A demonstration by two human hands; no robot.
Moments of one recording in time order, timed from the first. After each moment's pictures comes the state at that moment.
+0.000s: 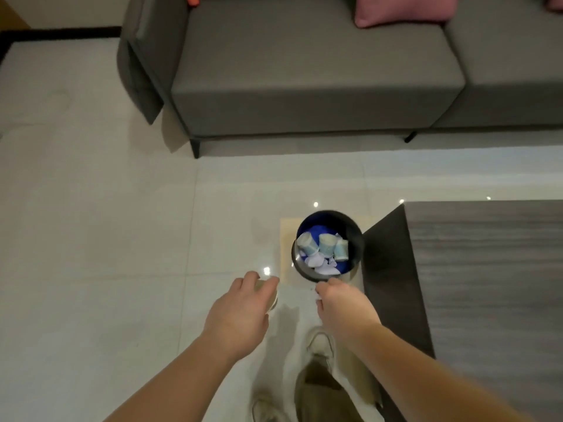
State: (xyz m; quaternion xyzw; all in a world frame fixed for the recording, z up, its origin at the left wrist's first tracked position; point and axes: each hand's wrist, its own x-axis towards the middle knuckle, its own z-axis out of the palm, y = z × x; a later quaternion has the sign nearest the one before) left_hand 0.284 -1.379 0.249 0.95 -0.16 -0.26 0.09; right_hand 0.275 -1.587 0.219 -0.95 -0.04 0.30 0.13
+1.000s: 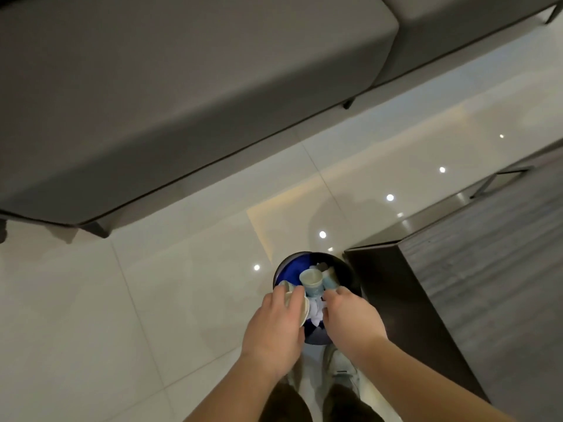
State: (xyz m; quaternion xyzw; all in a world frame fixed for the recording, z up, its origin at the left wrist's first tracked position) left_hand 0.502 -1.507 0.111 0.88 -0.33 -0.32 0.11; right_hand 0.442 -1.649 0.104 -0.89 0.24 0.34 0.20
